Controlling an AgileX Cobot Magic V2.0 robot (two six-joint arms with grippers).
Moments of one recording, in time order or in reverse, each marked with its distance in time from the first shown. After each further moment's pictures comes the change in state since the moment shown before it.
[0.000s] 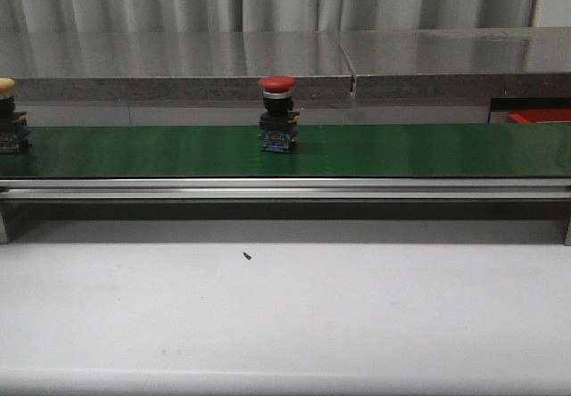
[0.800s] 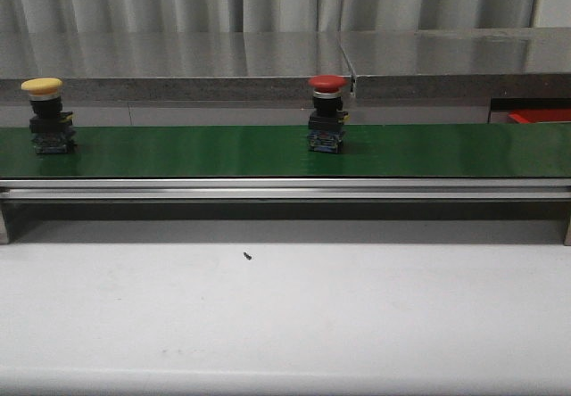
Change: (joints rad) left arm -0.255 -0.904 0.542 -0.015 -0.198 0.072; right arm 0.000 0.000 0.000 0.000 0.000 0.000
